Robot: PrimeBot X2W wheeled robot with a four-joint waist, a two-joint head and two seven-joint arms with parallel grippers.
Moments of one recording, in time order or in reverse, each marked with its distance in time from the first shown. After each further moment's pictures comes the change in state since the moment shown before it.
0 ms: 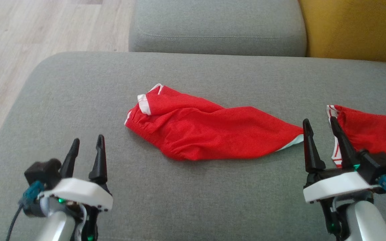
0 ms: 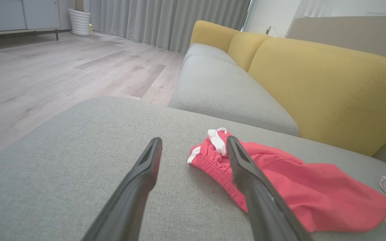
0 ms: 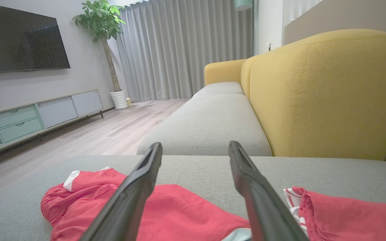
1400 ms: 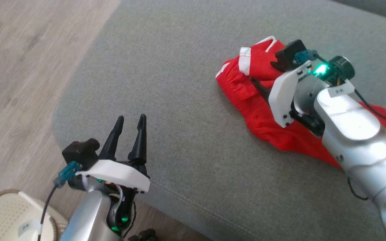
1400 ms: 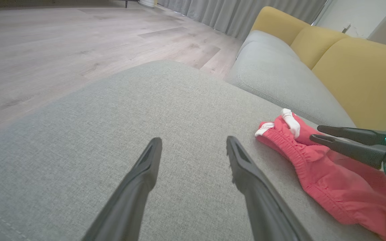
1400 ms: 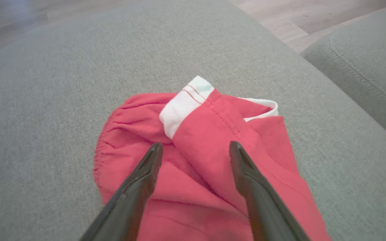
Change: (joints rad) left arm -0.086 -0.241 0.067 0.076 0.112 -0.185 -0.001; right arm -0.839 -0.243 0.798 0.649 0.313 0.000 0.419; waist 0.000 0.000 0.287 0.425
